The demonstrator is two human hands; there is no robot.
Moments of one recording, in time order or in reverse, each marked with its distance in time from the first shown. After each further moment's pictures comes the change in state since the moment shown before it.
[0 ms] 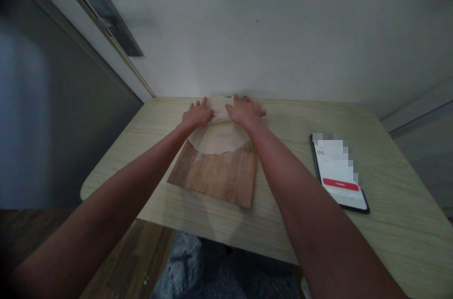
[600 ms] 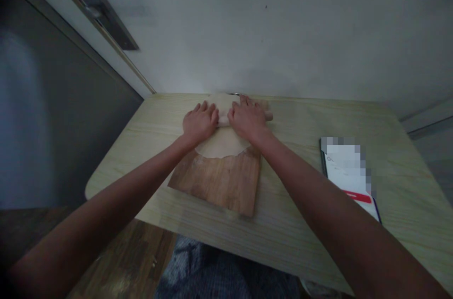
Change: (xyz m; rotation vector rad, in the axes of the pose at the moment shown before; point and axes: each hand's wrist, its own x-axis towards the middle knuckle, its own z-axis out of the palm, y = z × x) left_hand -0.024 0.006 0.006 0.147 0.177 0.143; right_hand -0.012 0.005 0.010 -0.059 0.136 -0.220
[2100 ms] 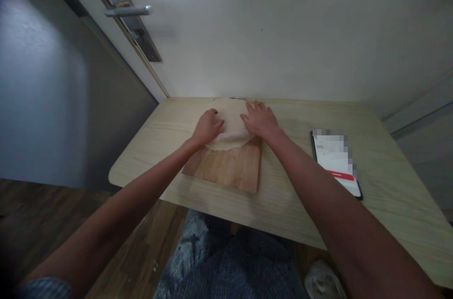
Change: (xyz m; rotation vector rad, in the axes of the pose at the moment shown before) left_hand -0.032 -0.005 0.001 -0.315 0.093 0.050; right_hand -0.033 0.025 -0.002 0.029 -0.017 -0.003
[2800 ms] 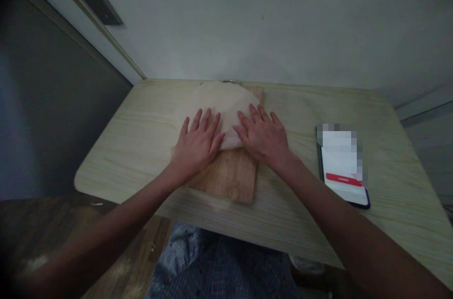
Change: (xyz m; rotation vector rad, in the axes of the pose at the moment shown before) left_hand -0.055 0.035 -0.014 0.278 -0.192 0.114; right_hand -0.057 -0.008 -0.004 -0.096 -0.015 -0.075
